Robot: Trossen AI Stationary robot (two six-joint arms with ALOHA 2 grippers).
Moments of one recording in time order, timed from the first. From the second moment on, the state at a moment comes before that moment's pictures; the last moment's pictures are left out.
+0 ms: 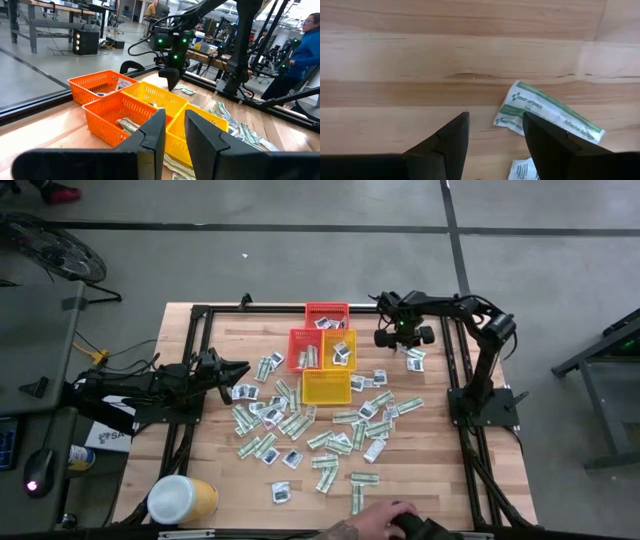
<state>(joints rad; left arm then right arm) -0.09 0.02 0.05 -0.05 -0.51 -0.27 -0.82 1.88 1.12 -0.92 0.04 0.73</state>
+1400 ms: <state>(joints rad) -0.09 0.02 0.05 -0.05 -0.51 -0.27 -0.70 1.74 1.12 -0.93 0.02 0.27</state>
